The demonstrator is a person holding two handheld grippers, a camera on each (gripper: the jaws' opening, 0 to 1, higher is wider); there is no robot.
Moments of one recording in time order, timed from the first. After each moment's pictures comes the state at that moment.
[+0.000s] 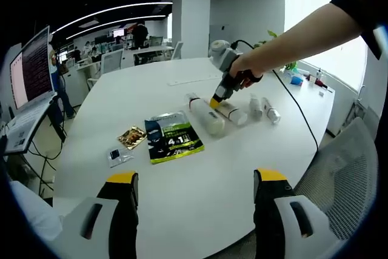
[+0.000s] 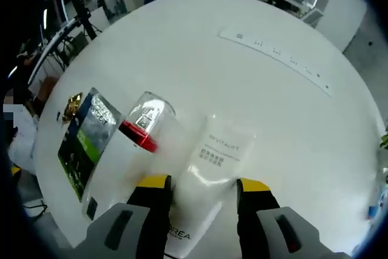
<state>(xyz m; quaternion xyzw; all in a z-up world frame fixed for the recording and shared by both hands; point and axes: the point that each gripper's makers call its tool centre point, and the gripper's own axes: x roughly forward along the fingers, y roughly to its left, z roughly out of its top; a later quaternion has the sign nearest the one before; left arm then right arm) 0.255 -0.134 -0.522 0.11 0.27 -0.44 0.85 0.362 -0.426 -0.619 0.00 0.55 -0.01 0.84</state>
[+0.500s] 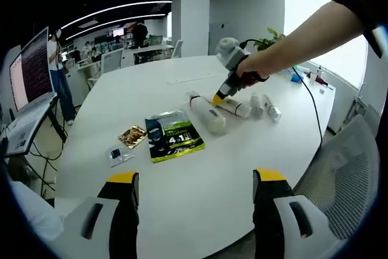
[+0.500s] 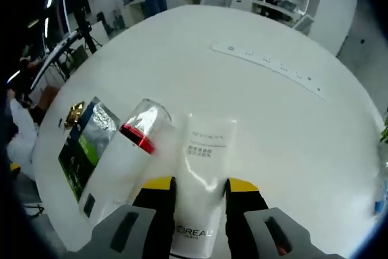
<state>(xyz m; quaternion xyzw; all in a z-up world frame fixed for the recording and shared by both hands) 0.254 -0.134 -0.524 0.12 0.27 -0.44 0.85 0.367 -0.432 -0.613 0.00 0.50 -0.01 0.87</state>
